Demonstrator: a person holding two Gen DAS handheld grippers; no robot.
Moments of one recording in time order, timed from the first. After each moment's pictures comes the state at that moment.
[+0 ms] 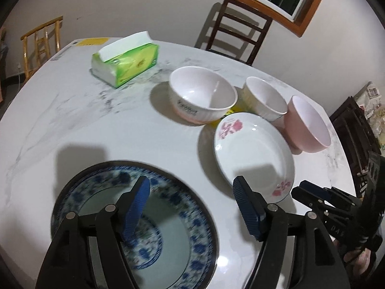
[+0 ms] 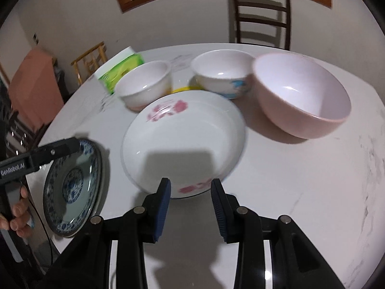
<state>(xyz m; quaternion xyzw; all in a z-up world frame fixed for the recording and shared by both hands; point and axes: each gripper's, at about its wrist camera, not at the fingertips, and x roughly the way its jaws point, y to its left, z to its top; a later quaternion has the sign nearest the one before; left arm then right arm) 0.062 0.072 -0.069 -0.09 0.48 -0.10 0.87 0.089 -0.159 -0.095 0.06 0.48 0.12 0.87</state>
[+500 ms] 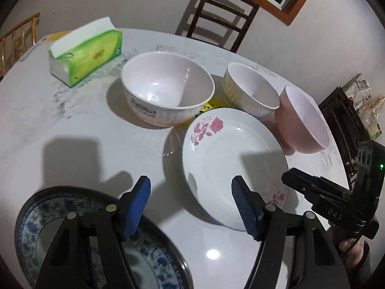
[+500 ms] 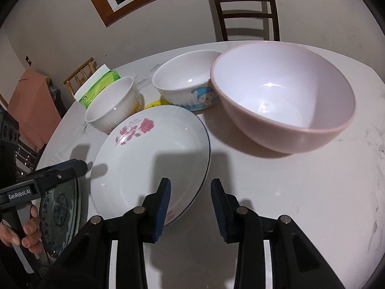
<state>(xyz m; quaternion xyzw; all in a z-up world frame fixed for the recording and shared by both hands) 0.108 0.031 -0.100 -0.10 0.50 -0.16 0.84 0.131 -0.192 -0.120 0.10 0.47 0.12 0.87</state>
